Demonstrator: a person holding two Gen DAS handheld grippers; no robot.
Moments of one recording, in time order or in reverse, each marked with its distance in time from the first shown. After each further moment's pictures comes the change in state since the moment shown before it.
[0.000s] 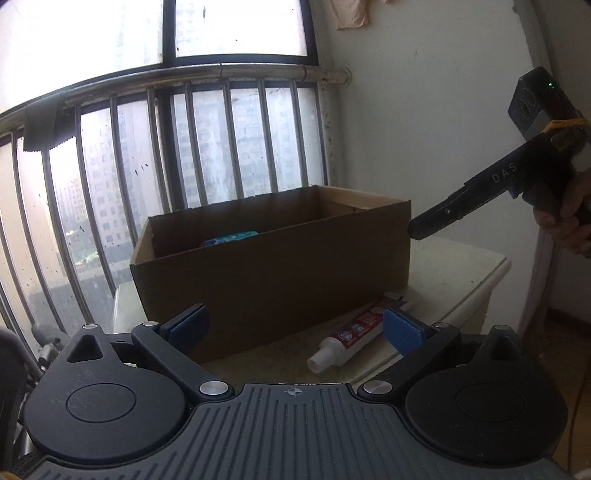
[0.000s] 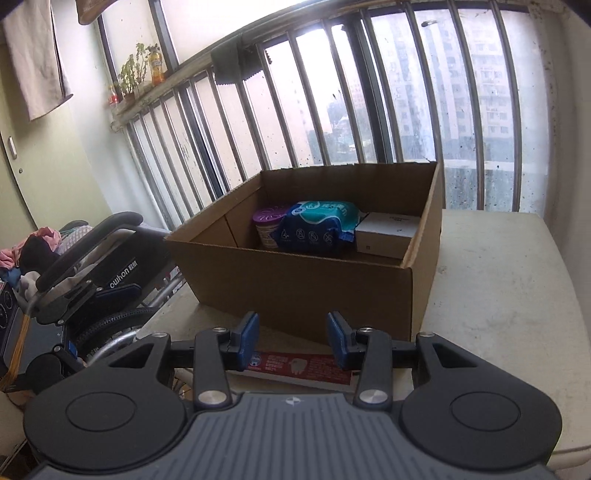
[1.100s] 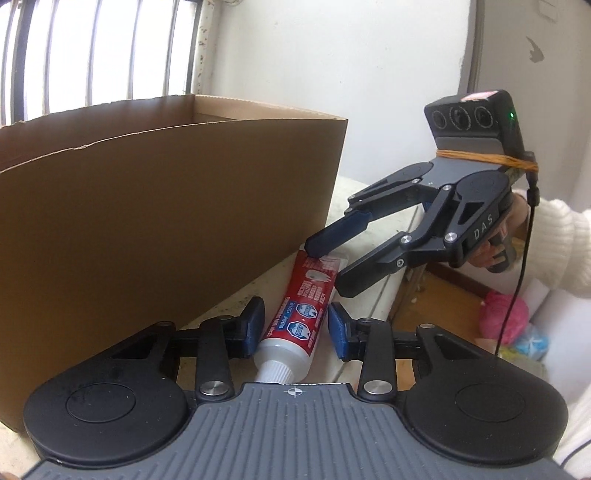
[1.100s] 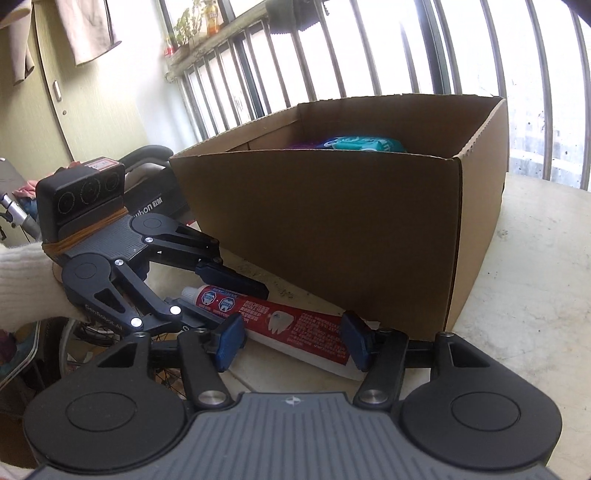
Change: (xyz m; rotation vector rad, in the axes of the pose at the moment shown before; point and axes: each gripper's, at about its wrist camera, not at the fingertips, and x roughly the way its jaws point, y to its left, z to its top) left arm 0.137 0.034 -0.014 0.030 0.213 -0.537; right arm 0.063 -0.033 -0.037 -0.148 0.095 0.191
